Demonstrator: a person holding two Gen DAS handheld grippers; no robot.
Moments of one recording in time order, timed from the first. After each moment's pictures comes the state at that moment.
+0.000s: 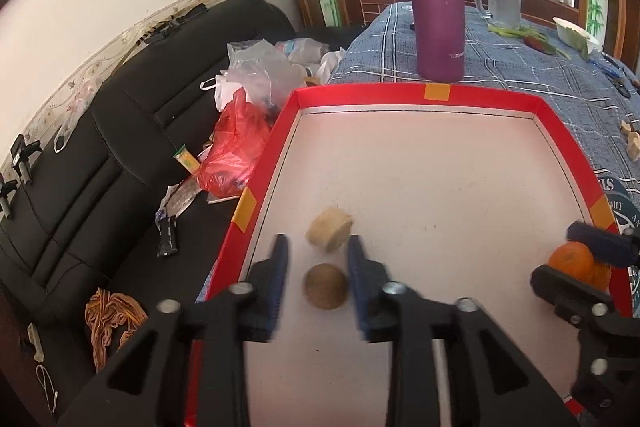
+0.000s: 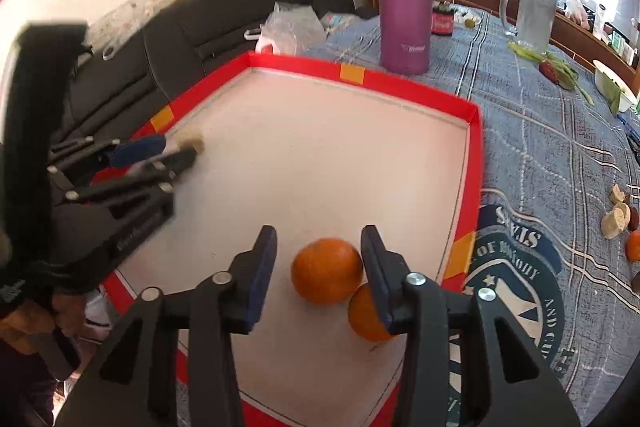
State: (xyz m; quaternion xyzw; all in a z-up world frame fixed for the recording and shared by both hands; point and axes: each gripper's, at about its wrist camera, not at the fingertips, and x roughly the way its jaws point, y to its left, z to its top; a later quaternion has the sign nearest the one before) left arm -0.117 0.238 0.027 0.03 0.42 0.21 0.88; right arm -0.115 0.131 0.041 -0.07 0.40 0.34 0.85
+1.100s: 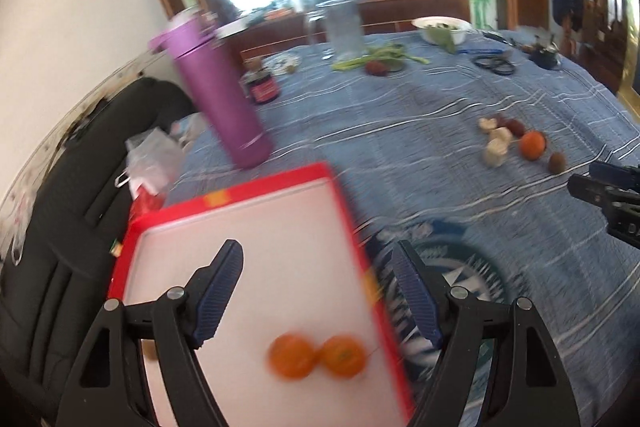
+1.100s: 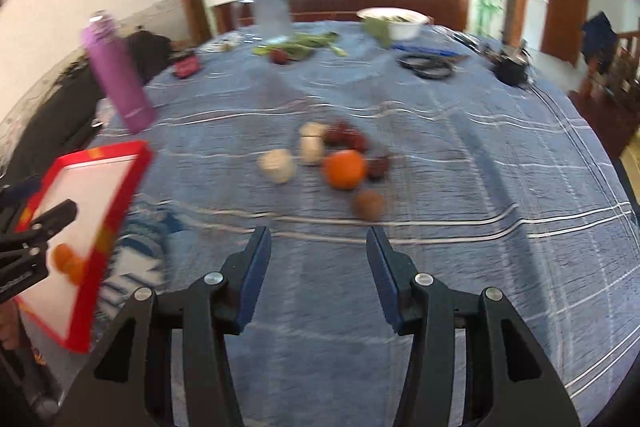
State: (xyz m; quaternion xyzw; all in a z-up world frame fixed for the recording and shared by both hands) left arm -0.072 0.069 0.064 0.13 0.38 0.04 0.92; right arm -0.071 -0.128 0.049 0.03 0.40 0.08 0.91
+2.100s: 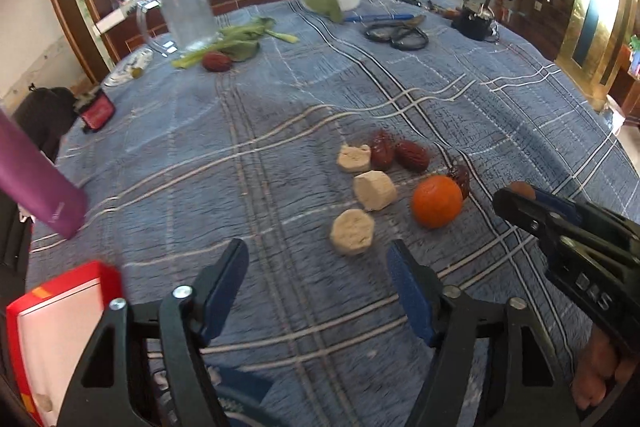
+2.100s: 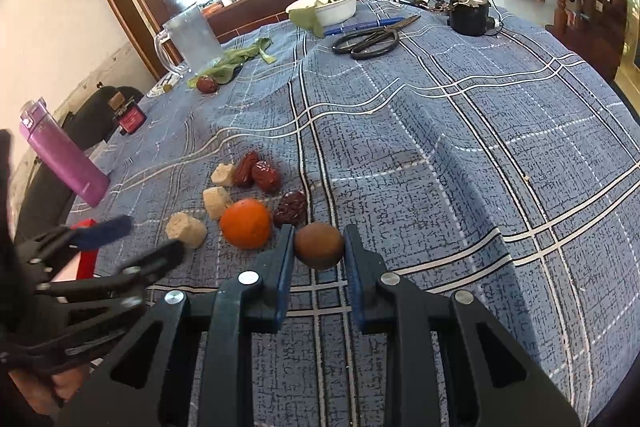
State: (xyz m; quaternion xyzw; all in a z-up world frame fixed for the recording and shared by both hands) left arm 0.036 -0.049 0.020 0.11 0.46 -0.11 0.88; right arm -0.016 -0.187 0.022 0.16 0.41 0.05 0.90
